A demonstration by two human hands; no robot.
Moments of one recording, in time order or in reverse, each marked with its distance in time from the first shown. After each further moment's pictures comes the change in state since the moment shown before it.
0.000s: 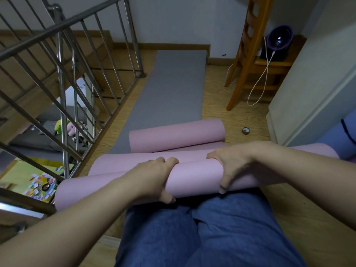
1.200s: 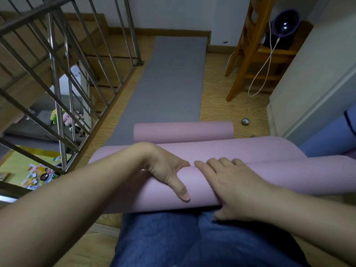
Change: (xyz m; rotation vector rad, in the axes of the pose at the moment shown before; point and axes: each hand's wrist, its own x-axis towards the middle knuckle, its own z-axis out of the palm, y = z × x) left_hand 0.033 0.016 -0.033 -0.332 -0.611 0.096; right_hand -0.033 -0.044 0.064 -0.331 0.386 -0.020
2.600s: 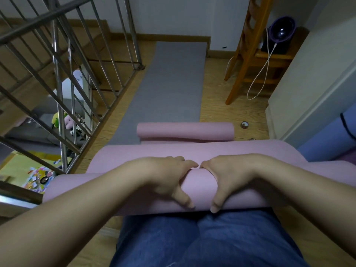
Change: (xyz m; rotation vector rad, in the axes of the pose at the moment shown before) left_hand -0.018 0.015 0.032 0.281 0.346 0.033; right_hand 0.023 0.021 -0.025 0.419 -0.391 -0.013
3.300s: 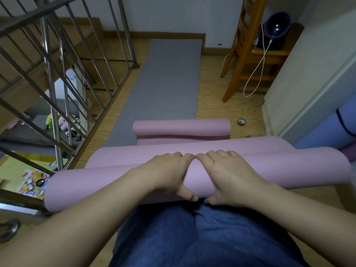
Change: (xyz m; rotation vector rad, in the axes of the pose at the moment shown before) left_hand 0.016 0.005 0.011 0.117 0.237 -0.104; right_hand 0.001 -0.001 0.040 -0.375 0.523 0.089
